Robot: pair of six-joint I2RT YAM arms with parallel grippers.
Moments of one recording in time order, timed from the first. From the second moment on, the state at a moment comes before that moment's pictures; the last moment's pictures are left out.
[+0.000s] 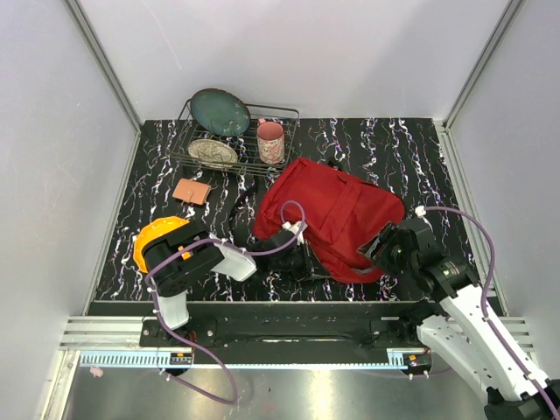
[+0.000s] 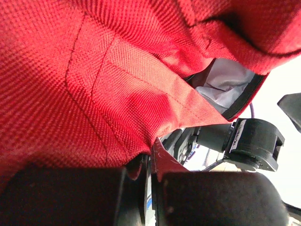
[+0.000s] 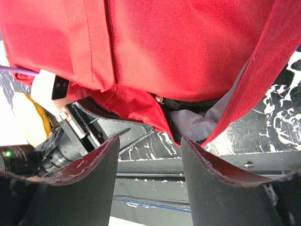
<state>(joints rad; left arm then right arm) -1.00 1.83 0.67 0.60 0.30 -1.26 0.43 0.62 0.65 -0.83 0.01 1.01</state>
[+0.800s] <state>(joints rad) -0.96 1.75 0.45 1.09 0.32 -1.15 0.60 0.76 0.30 -0.51 -0.17 1.10</state>
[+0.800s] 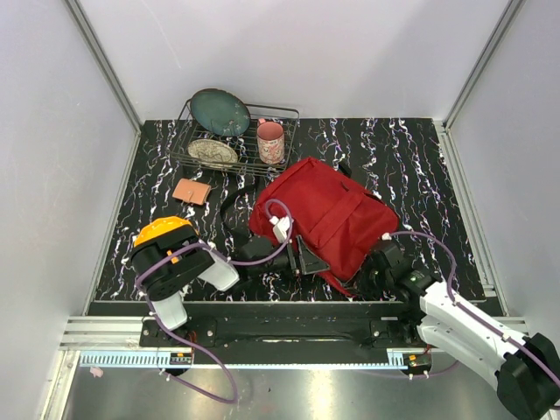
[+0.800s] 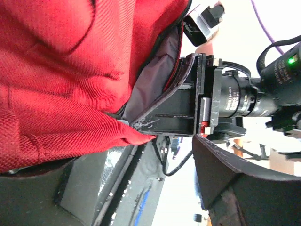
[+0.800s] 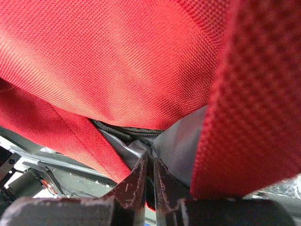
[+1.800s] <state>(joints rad) -1.01 1.82 0.48 0.87 0.26 -1.30 0.62 0.71 0.18 -0.37 -0.17 1.19</state>
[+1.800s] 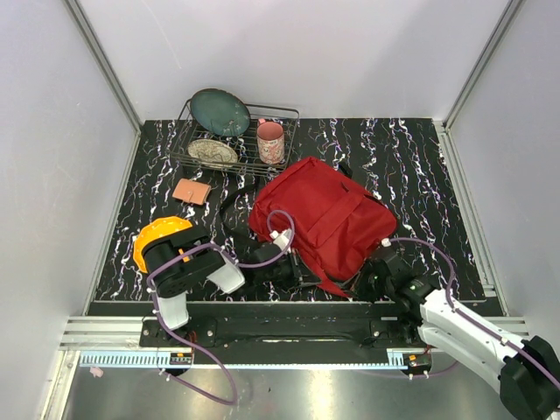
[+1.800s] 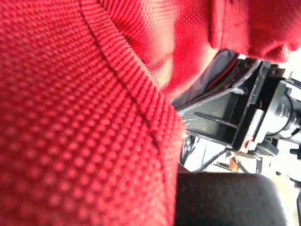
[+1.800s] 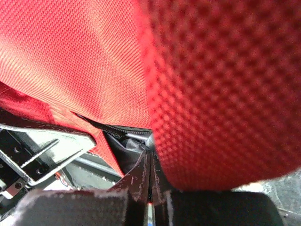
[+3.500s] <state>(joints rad) -0.97 1.84 0.36 1.22 0.37 -1.18 0.63 0.98 0.25 0.06 -0.23 1.21</state>
